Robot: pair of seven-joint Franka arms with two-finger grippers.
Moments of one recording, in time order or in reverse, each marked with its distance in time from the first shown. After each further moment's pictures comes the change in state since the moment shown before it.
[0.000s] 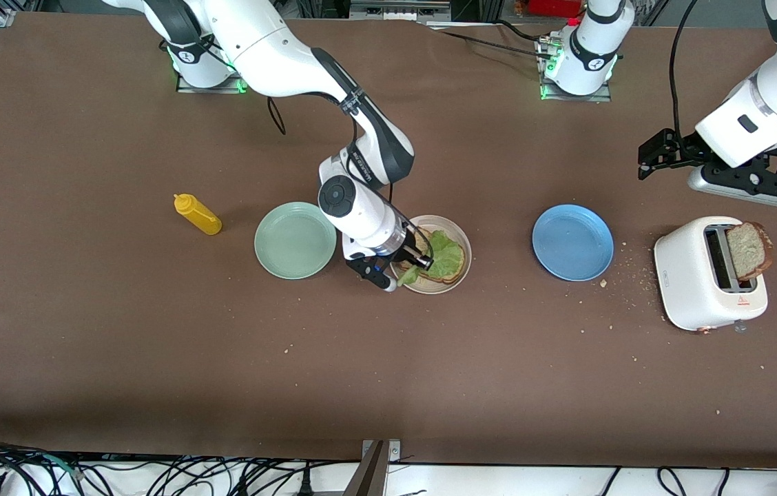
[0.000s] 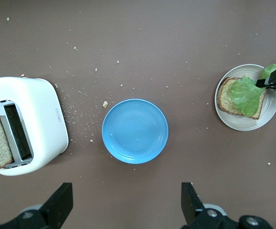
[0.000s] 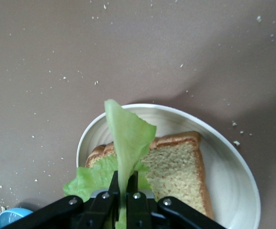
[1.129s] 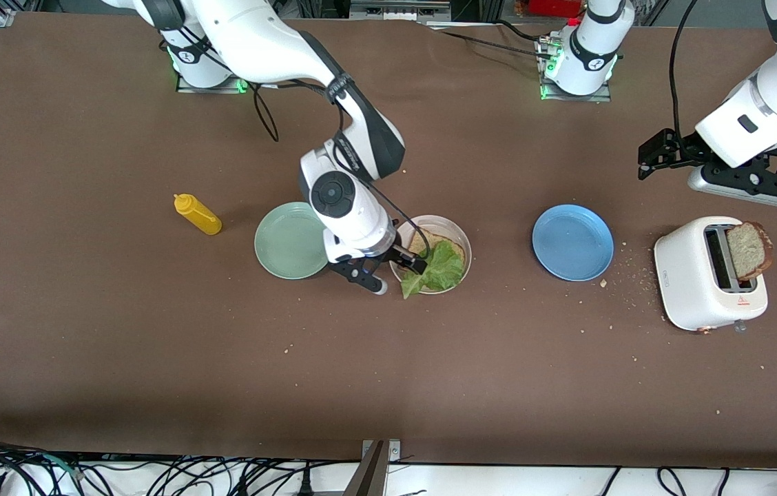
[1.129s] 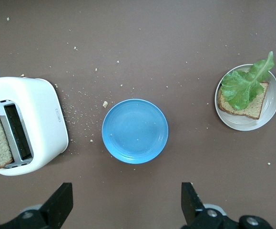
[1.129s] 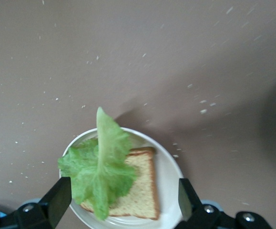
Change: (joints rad) left arm 0.000 0.000 0.000 0.000 0.000 0.000 0.000; right arm 0.000 -0.118 -0.137 0.063 -0.167 -0.370 -0.015
